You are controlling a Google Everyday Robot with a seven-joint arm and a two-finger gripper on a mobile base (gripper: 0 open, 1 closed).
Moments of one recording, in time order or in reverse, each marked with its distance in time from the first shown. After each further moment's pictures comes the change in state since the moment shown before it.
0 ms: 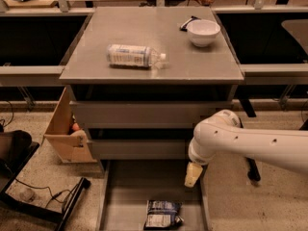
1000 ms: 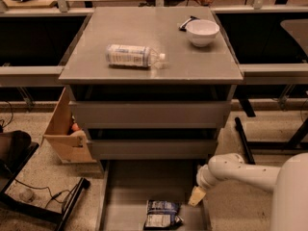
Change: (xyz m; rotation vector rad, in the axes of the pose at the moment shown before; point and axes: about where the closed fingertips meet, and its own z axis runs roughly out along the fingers) arm 0.076 0.018 0.215 -0.111 -0.152 0.126
